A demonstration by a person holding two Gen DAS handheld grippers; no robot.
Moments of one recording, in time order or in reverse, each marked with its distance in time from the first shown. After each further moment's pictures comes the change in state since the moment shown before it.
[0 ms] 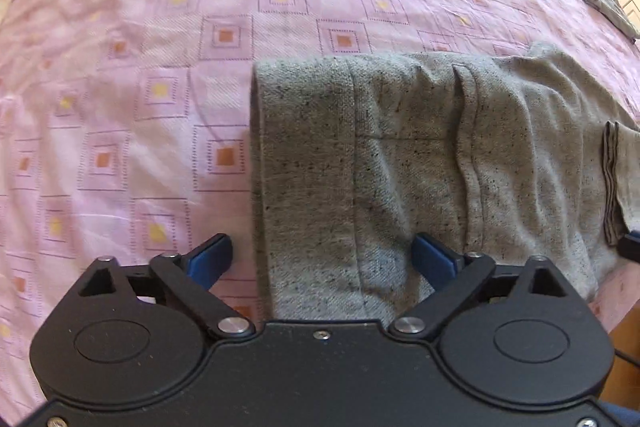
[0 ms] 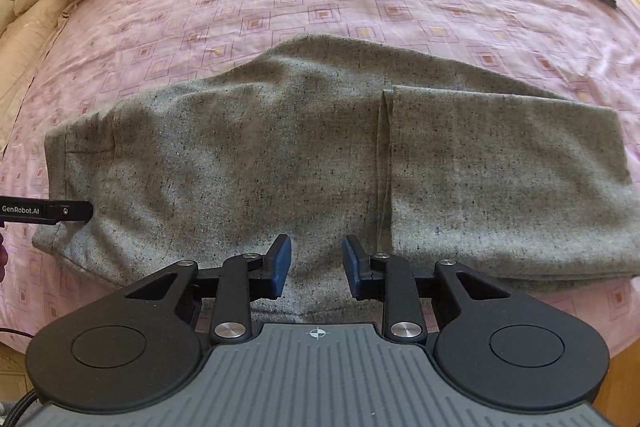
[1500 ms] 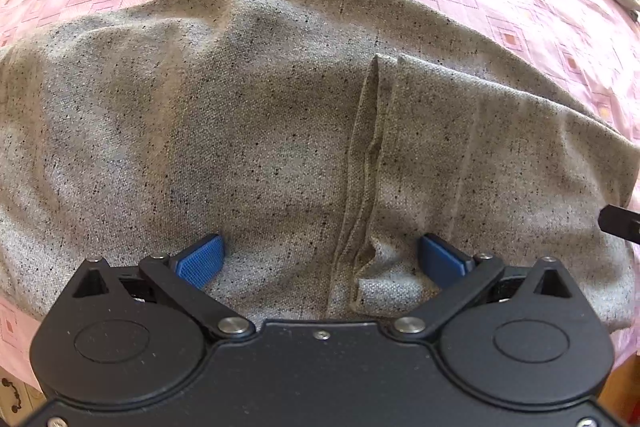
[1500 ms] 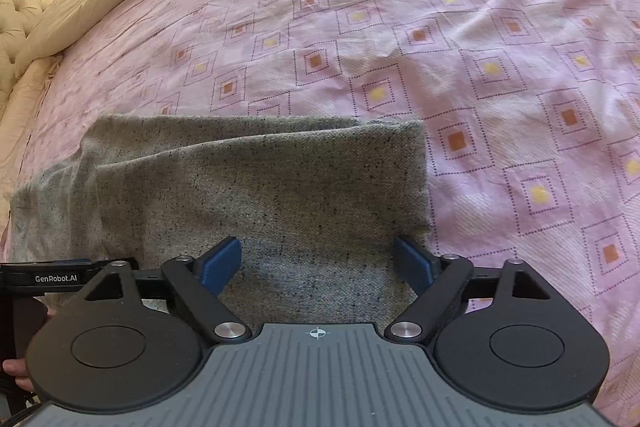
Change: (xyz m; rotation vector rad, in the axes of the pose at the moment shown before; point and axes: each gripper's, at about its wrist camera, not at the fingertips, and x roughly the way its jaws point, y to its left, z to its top) left arm 0.065 -0.286 -0.008 -0.093 0.039 0.101; right arm 0.027 -0.292 0.050 0.079 0.049 0.217
